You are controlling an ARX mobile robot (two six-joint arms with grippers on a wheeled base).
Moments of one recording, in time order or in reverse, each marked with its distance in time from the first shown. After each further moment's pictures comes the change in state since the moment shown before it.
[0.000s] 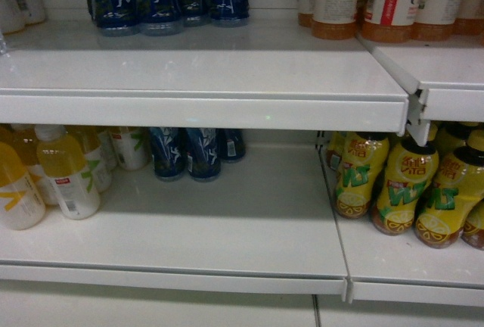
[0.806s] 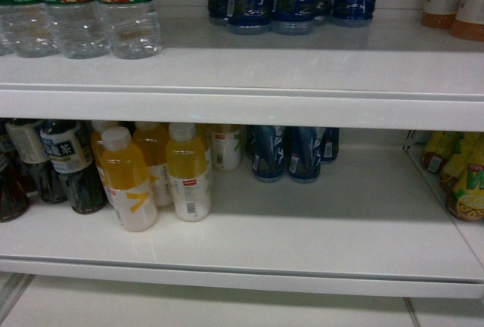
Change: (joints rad) left arm 0.000 0.000 0.000 0.001 0.000 0.000; right arm 0.000 -0.002 0.000 -0.003 -0.001 0.000
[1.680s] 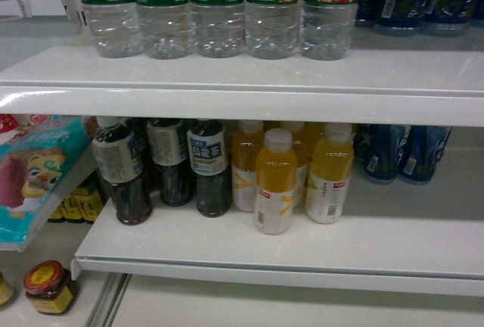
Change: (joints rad) left arm 0.000 0.000 0.000 0.001 0.000 0.000; right arm 0.000 0.000 0.000 0.004 0.000 0.000
